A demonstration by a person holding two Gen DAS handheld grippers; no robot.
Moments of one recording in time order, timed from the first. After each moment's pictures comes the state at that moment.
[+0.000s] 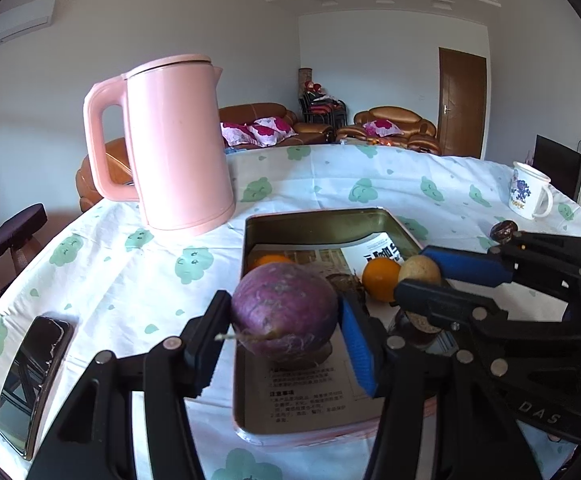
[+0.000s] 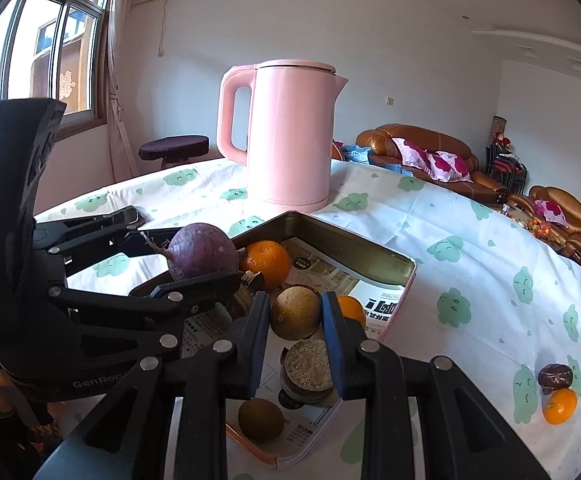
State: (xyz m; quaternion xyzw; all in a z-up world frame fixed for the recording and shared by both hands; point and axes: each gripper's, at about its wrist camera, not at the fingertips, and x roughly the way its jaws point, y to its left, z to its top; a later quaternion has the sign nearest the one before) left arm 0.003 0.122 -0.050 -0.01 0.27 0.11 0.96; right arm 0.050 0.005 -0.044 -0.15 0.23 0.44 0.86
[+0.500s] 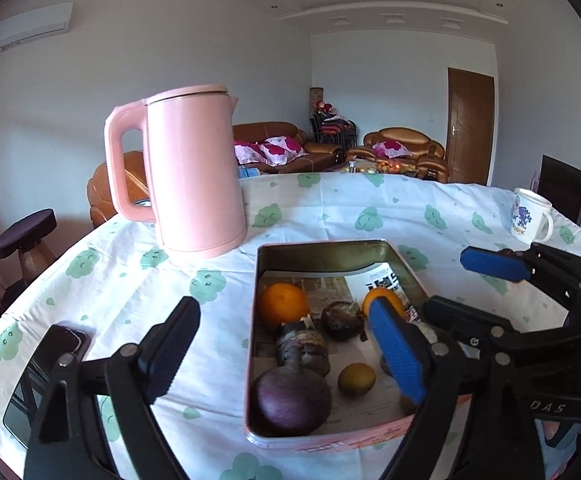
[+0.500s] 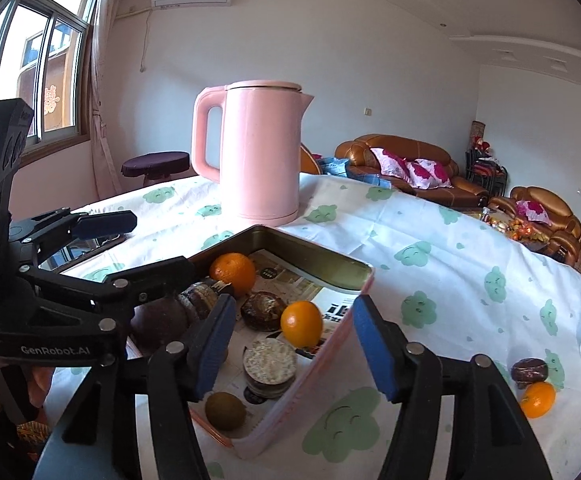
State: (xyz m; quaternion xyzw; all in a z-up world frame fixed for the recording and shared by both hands) left arm -0.009 0.119 -0.028 -0.02 0.23 0.12 0.97; right arm 0.055 -0.029 -0.032 -0.13 0.20 0.40 0.88
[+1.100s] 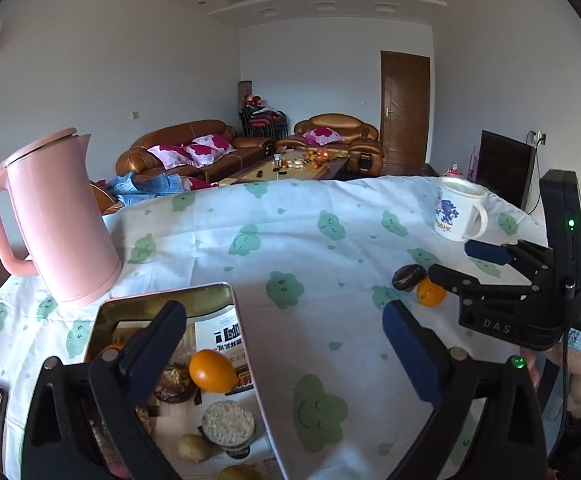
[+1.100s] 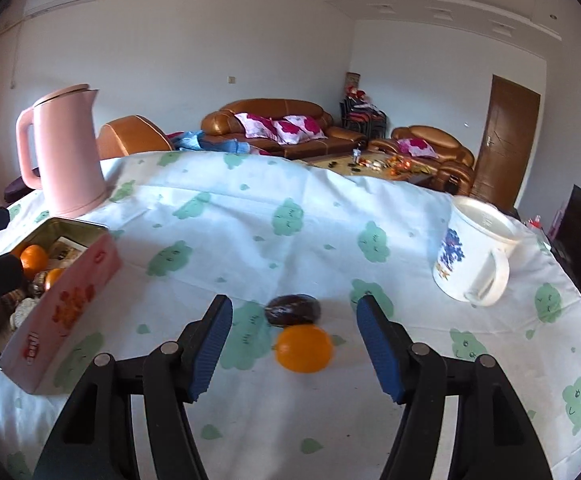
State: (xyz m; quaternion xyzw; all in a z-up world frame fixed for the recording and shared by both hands) left arm 0.072 0.010 -0.006 0.01 0.26 0.00 0.97; right arm 0.158 -0.181 -0.042 -0.09 0.28 0.18 0.94
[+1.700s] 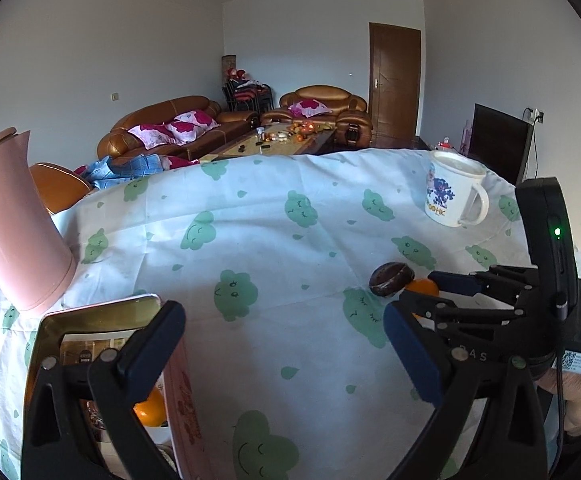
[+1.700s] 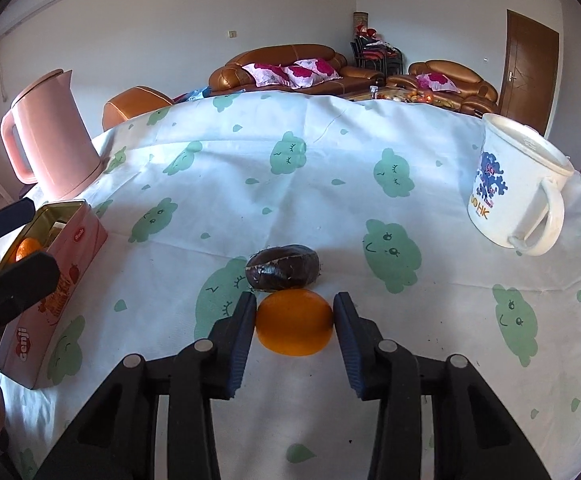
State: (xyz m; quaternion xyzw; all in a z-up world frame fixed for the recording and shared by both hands) left arm 0.126 -0.030 -0.020 0.02 0.31 -0.02 0.95; right arm 0.194 -0.191 -0.074 -0.05 0.39 0.22 0.89
